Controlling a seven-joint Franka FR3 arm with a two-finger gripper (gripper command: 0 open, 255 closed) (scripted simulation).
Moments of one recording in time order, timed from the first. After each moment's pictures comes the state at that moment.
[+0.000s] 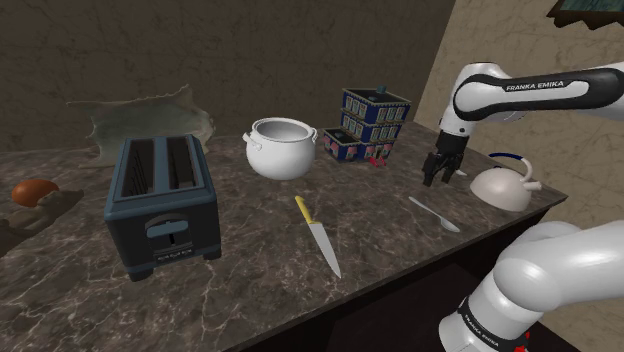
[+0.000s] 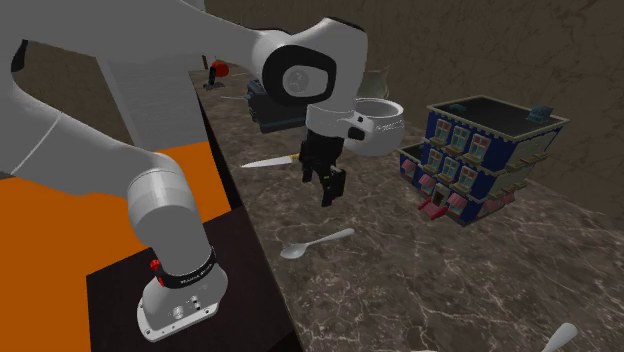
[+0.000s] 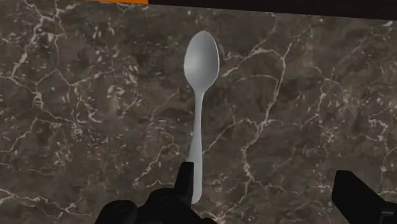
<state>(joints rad) -0.11 -0.66 -0.36 -2.58 -0.17 1.83 -0.15</state>
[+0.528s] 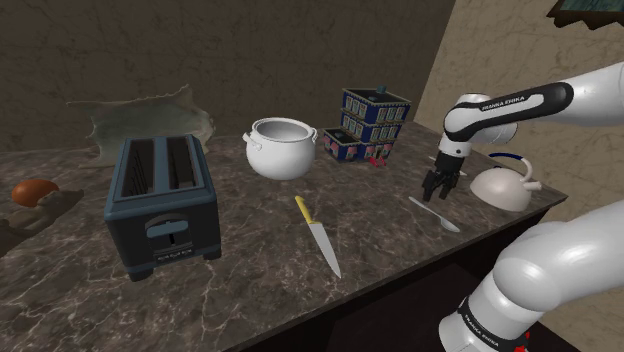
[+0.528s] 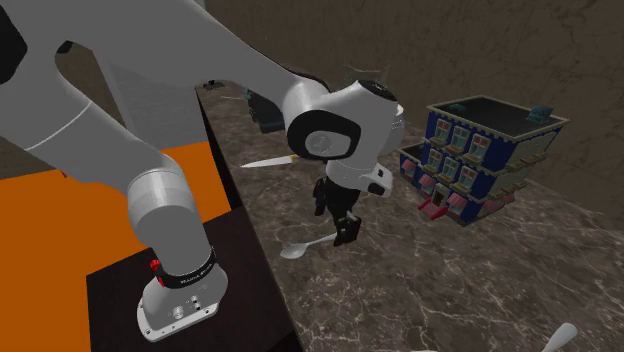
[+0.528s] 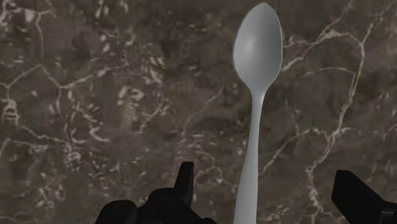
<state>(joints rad) -0.11 -0.45 -0.54 -2.61 -0.16 2.02 -0.30</state>
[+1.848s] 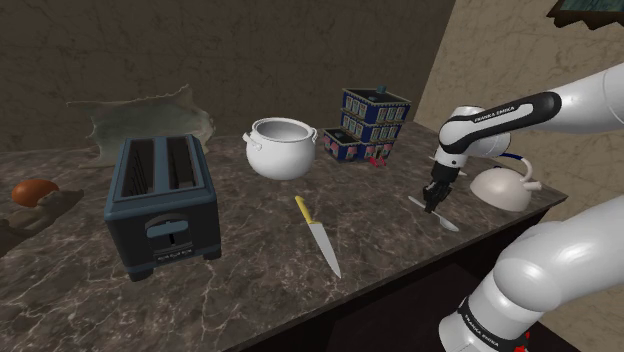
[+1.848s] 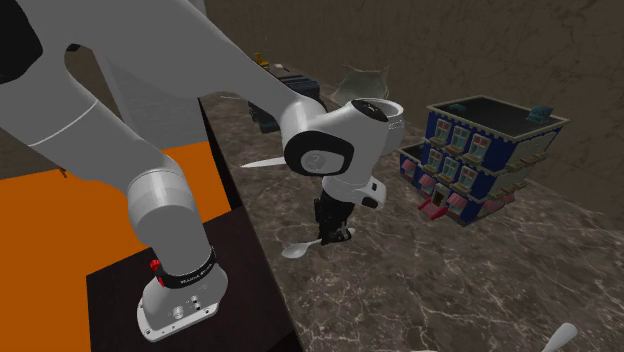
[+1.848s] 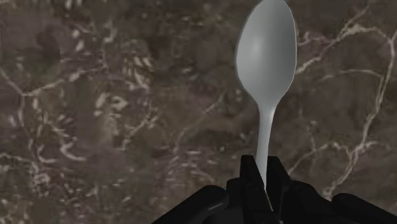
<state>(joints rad) -0.10 -0.41 -0.56 -2.67 -0.15 2.12 -0.31</state>
